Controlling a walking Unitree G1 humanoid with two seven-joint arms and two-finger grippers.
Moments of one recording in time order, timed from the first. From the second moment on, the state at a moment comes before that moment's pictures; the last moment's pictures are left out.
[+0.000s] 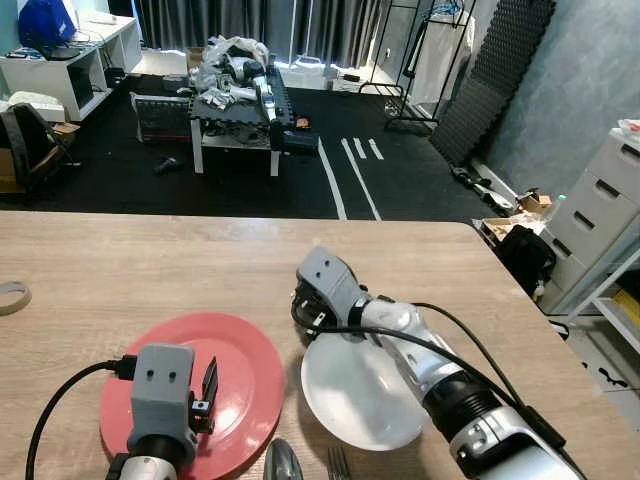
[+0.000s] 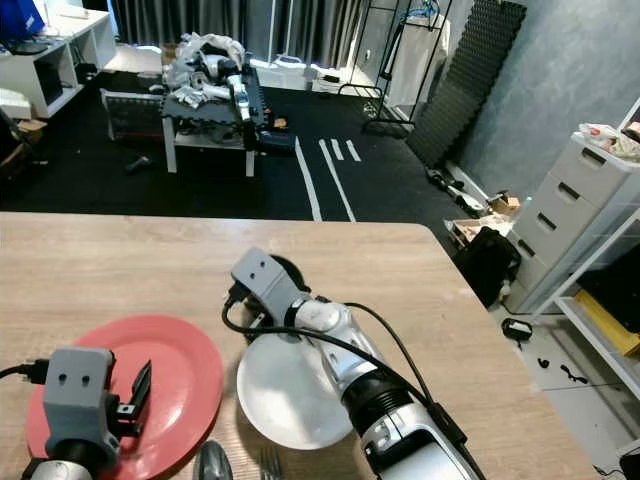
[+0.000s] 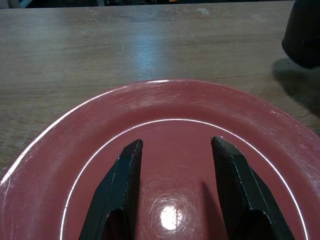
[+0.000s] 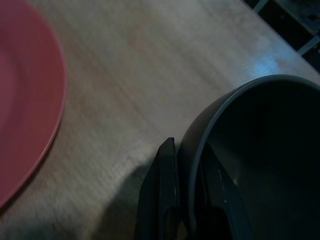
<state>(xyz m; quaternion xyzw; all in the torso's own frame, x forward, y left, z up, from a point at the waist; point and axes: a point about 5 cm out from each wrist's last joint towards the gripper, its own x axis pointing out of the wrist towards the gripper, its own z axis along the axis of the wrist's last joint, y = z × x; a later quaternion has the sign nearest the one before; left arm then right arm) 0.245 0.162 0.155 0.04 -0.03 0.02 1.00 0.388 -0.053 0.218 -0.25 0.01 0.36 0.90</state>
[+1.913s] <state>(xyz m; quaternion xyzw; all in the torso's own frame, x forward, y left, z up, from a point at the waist) 0.263 0.156 0.169 0.03 -0.04 -0.02 1.00 0.316 -0.136 0.213 0.14 -0.15 0.04 0.98</state>
